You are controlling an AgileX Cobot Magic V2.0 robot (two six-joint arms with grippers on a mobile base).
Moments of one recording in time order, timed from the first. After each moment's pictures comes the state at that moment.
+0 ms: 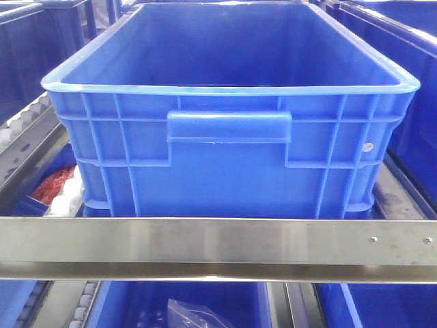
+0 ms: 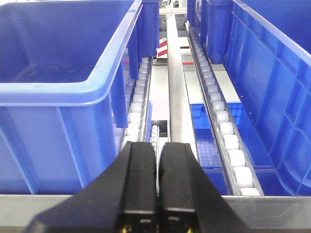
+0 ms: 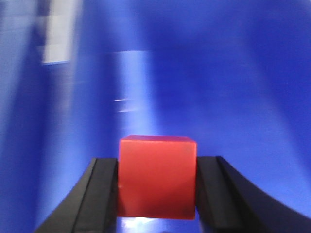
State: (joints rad) left arm -0.02 -0.01 0.01 0.03 0.13 -0.02; right arm -0.20 1.13 -1.00 -0.05 0.39 0.15
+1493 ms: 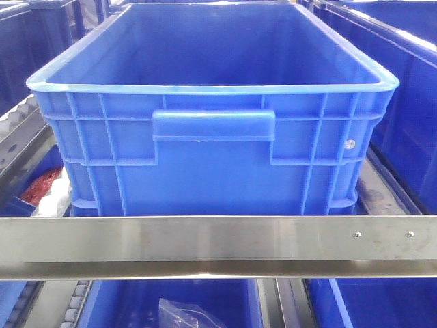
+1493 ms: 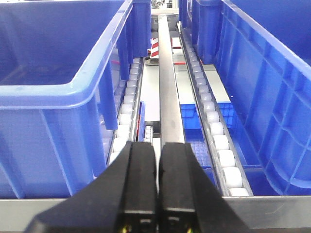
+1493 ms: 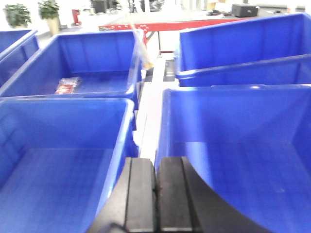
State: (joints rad) left arm -0.02 -0.01 0.01 0.03 0.13 -0.02; right arm 0.08 0.82 -0.93 -0.05 0.24 0.15
